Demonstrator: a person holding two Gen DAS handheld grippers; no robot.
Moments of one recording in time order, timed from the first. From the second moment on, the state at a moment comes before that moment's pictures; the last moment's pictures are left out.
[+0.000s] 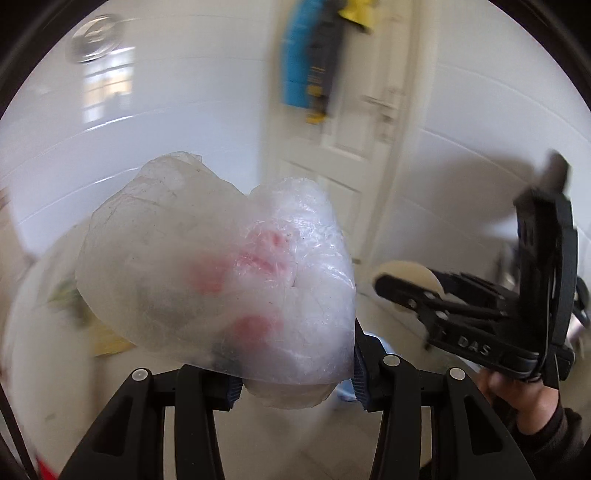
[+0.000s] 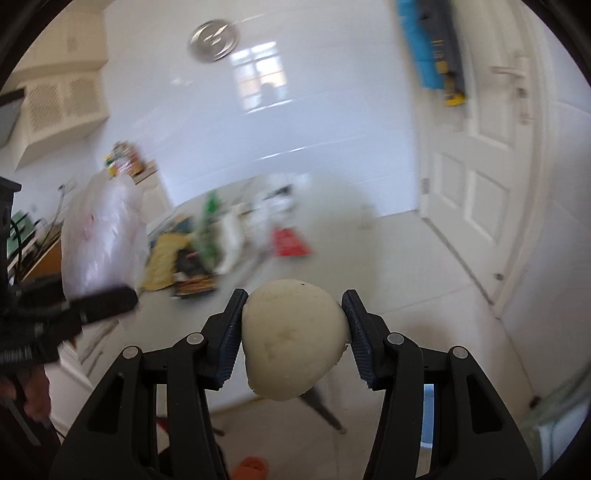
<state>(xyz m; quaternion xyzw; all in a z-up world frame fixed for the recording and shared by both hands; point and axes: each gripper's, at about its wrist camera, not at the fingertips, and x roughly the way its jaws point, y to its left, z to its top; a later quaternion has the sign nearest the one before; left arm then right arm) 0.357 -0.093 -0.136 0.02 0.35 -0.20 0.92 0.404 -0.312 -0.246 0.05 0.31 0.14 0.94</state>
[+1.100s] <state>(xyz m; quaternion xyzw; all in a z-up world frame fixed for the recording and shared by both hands) 0.563 -0.370 -0.369 0.15 0.51 -0.24 0.81 0.499 -0.544 -0.428 0.20 0.43 -0.03 0.88</state>
